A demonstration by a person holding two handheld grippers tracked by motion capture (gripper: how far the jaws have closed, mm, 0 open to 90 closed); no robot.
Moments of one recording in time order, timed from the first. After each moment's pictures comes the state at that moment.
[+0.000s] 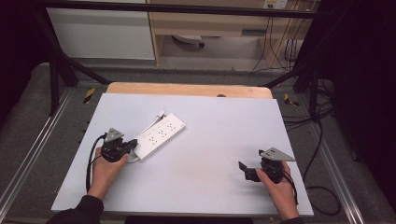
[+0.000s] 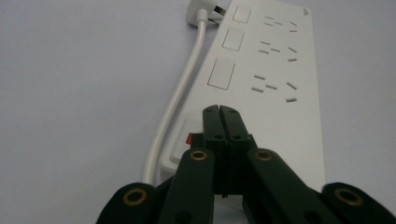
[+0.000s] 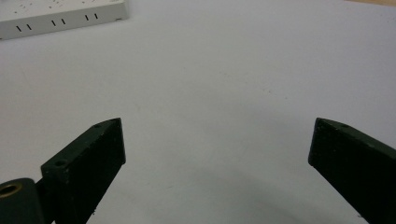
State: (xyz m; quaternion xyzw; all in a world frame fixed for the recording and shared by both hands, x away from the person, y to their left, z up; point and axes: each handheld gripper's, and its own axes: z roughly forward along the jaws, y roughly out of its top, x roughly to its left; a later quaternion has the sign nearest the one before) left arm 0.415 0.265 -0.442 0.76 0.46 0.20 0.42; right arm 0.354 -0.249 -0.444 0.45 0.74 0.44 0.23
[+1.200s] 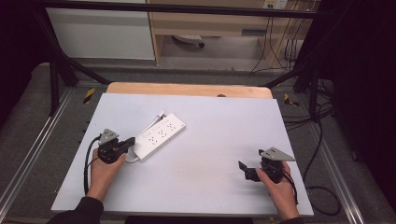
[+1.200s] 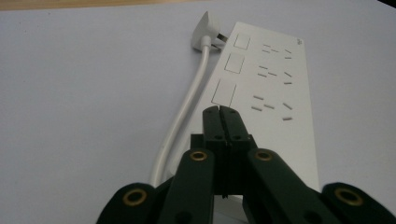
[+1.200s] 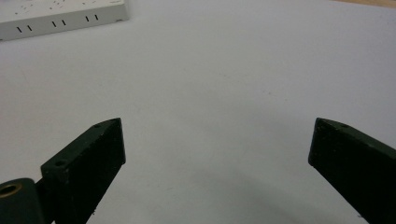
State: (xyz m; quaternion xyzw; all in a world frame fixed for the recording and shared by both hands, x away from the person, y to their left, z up) left arm 0.408 0.273 -0.442 0.73 0.46 0.22 0.46; right arm 0.355 -0.249 -0.444 0.45 0.74 0.44 0.23
